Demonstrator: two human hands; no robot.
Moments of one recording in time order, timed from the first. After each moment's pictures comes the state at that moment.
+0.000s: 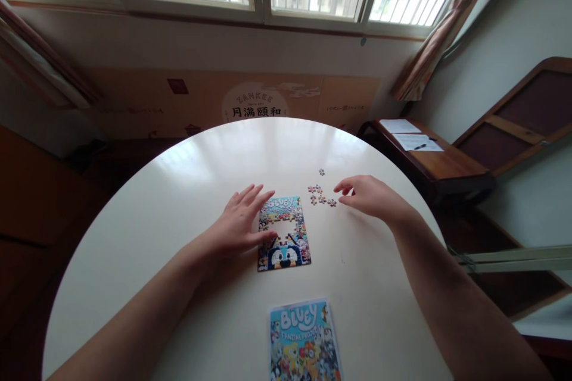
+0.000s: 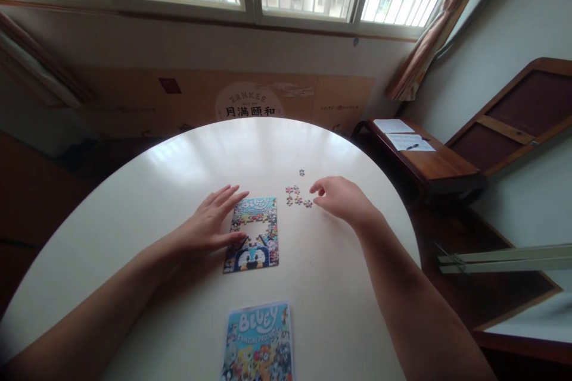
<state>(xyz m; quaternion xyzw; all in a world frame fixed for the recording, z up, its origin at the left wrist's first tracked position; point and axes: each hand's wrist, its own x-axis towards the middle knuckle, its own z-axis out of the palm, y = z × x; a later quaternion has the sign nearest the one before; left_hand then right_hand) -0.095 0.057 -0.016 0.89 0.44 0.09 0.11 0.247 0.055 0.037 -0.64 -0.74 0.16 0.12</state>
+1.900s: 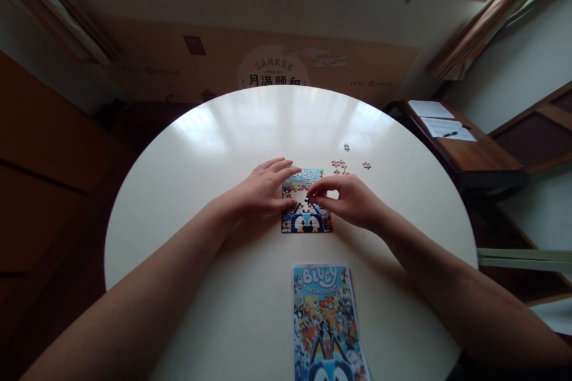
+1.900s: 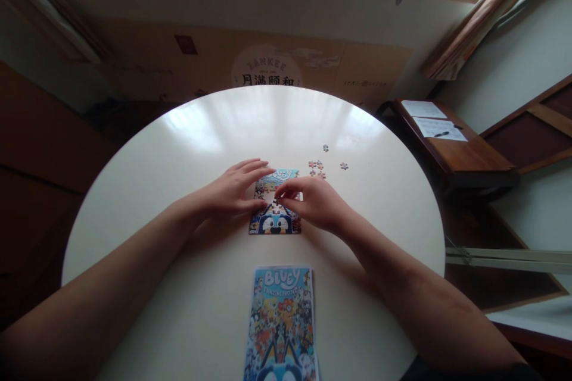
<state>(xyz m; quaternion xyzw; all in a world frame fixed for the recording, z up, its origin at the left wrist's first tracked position) -0.090 0.054 -0.007 0.89 0.40 0.10 0.18 0.157 0.013 0.017 -0.41 -0.80 0.33 0.27</state>
